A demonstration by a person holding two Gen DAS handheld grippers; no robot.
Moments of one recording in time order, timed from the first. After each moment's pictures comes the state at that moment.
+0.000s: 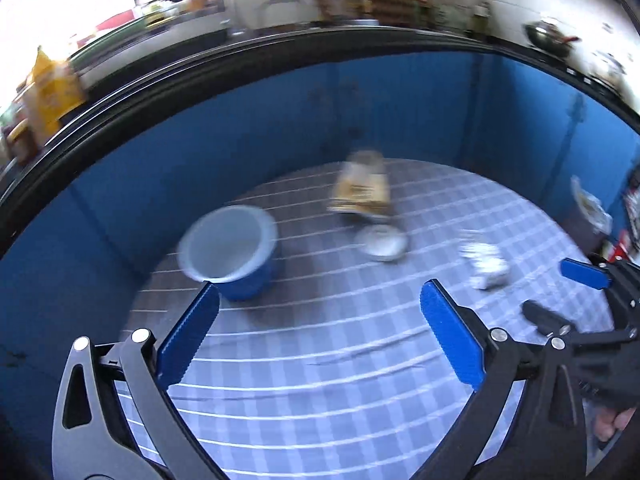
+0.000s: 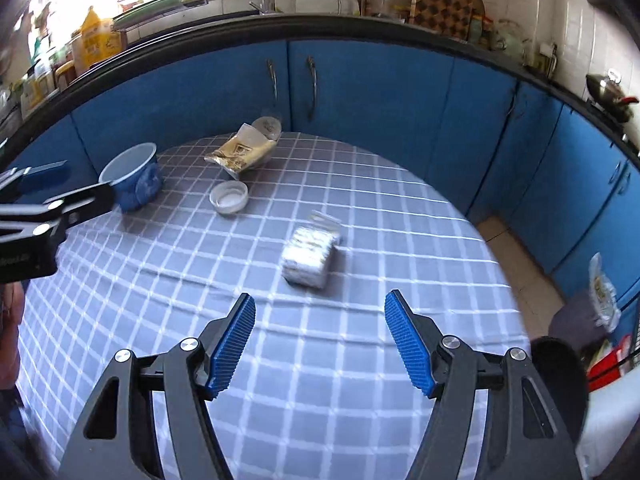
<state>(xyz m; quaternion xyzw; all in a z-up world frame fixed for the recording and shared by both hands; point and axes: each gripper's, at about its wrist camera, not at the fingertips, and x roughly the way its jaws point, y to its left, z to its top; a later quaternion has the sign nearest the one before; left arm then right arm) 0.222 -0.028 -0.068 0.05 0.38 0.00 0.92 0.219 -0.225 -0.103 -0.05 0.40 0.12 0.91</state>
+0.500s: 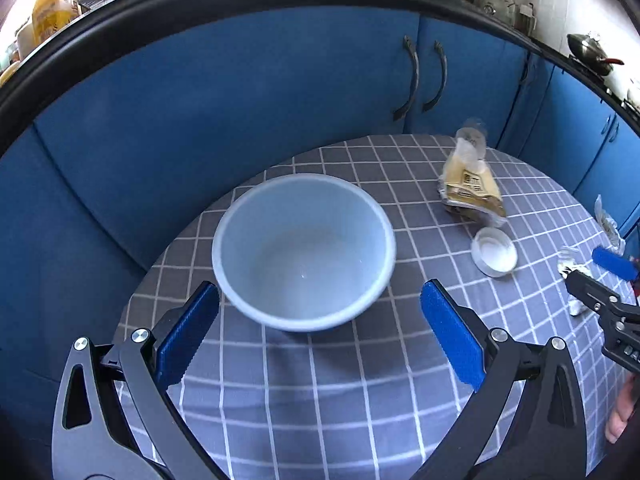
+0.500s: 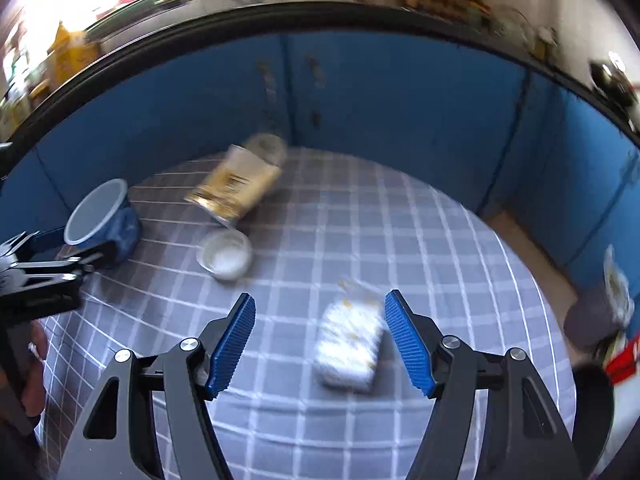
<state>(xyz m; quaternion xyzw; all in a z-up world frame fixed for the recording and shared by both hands) 0.290 0.036 -0.122 0.01 0.43 0.01 0.90 0.284 -0.180 -0.113 -0.04 0.40 0.12 0.91</state>
